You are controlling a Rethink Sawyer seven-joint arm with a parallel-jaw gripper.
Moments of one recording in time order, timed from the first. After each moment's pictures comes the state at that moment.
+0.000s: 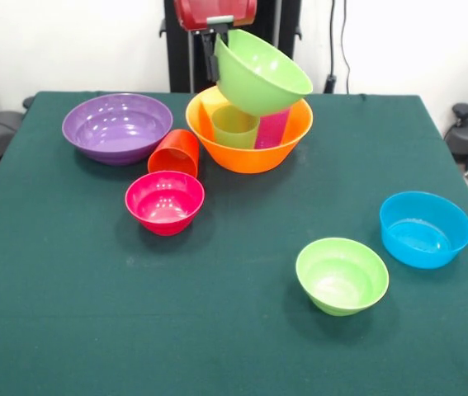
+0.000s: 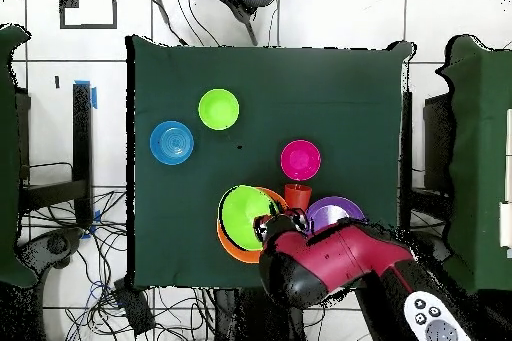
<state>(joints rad) -0.88 -0.98 0.72 2.25 -0.89 0.22 2.07</state>
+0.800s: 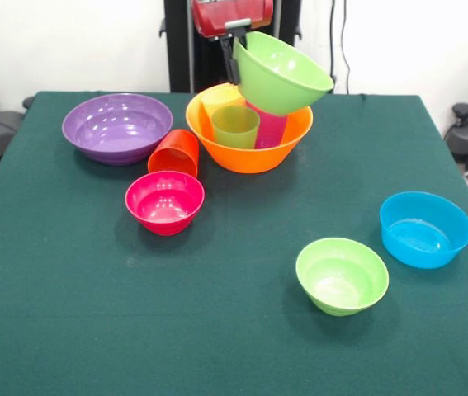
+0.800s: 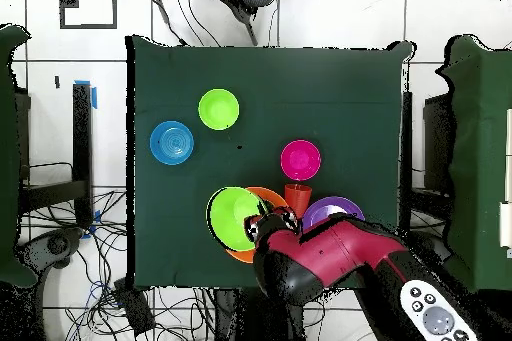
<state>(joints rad) -0.91 -0.93 0.79 2.26 -0.89 0.22 2.07</state>
